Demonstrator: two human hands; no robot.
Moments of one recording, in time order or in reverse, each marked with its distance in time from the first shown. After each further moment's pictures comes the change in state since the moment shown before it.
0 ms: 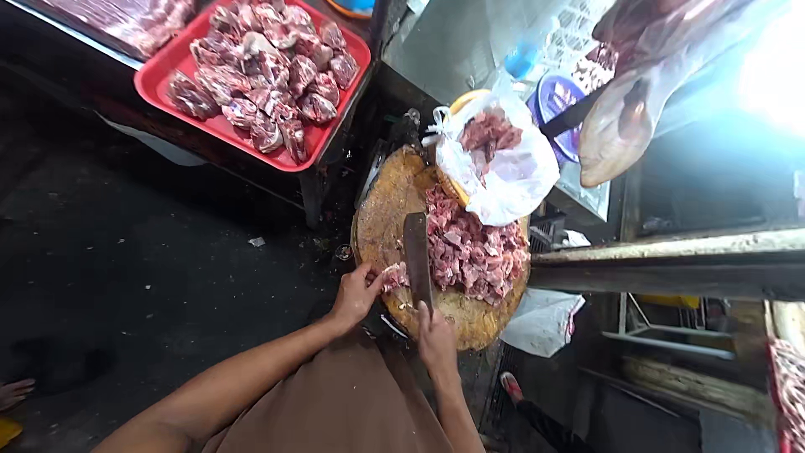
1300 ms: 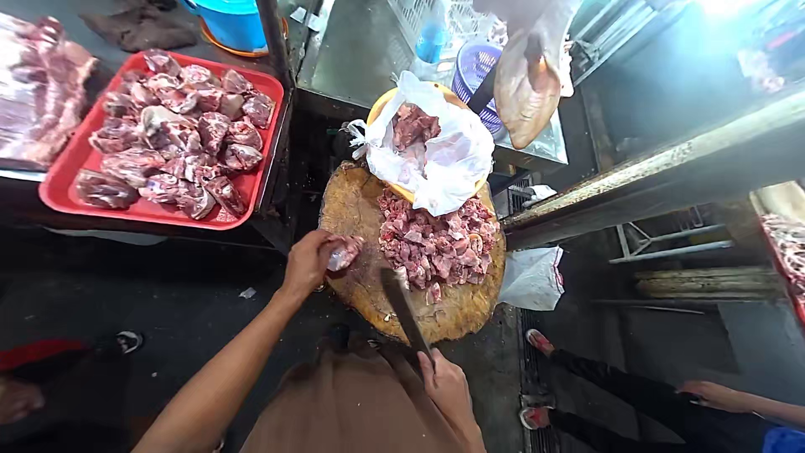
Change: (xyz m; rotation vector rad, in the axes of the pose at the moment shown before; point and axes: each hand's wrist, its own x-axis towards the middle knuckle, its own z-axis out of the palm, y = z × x) left_hand 0.103 0.042 -0.063 0.531 0.075 0.509; right_hand -0.071 0.071 0.026 -0.001 0.246 -0.102
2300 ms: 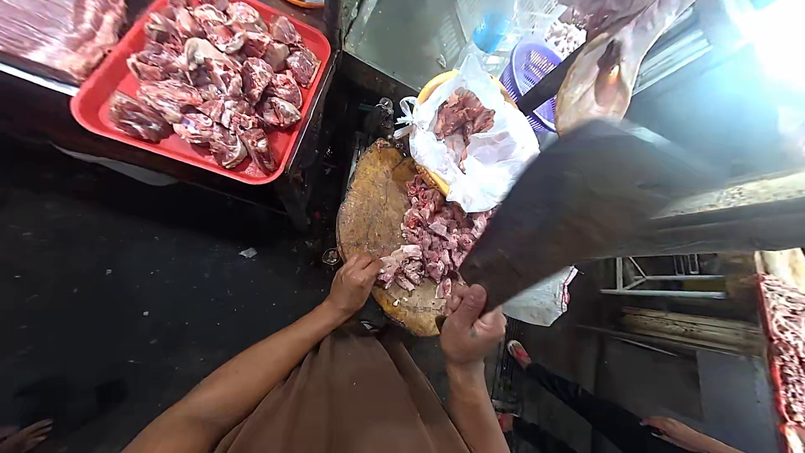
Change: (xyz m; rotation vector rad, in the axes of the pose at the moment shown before) left_hand -0.083 0.010 0.086 0.024 0.151 0.251; right_hand 0.099 -0.107 -0.061 0.597 0.563 -0.301
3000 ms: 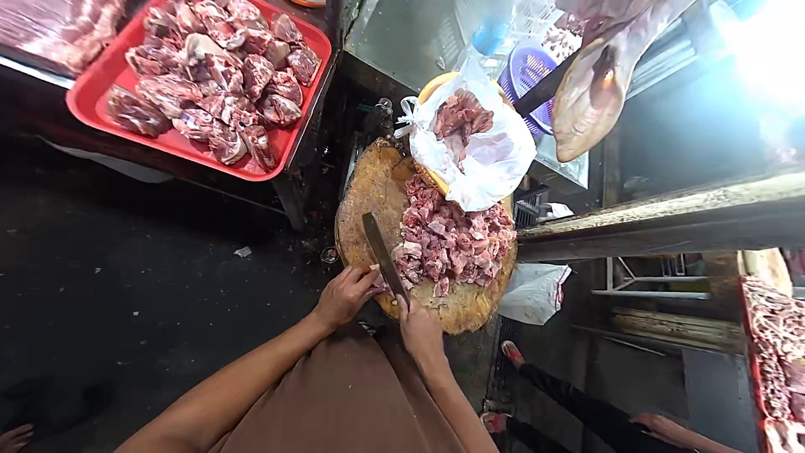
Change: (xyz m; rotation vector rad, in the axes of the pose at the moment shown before) left_hand -0.030 -0.001 -0.013 -0.025 -0.068 0.092; right_hand -0.054 0.039 0.021 -0.768 -0.889 0.438
